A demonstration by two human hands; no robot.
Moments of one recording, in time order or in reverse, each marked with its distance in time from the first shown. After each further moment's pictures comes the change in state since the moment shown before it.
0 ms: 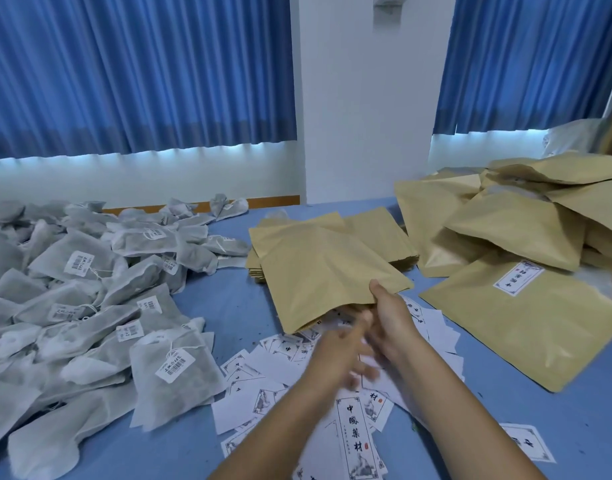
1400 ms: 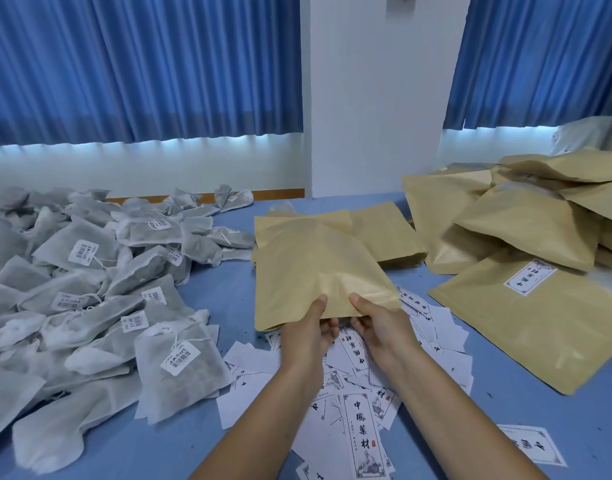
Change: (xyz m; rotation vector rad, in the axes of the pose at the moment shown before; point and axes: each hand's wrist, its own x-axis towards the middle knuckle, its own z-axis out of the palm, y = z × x) left_hand 0.007 0.006 -0.028 -0.697 0.324 0.075; right_hand -0.012 0.020 0.003 -0.014 0.103 -0.025
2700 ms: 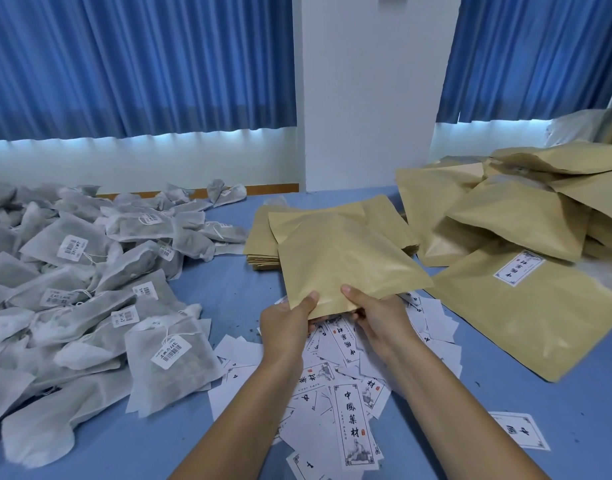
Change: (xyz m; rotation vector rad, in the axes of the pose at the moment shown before) left_hand 0.011 0.002 -0.012 0.346 0.080 0.117; right_hand 0.005 -0.004 -0.007 -0.105 -0.059 -0.051
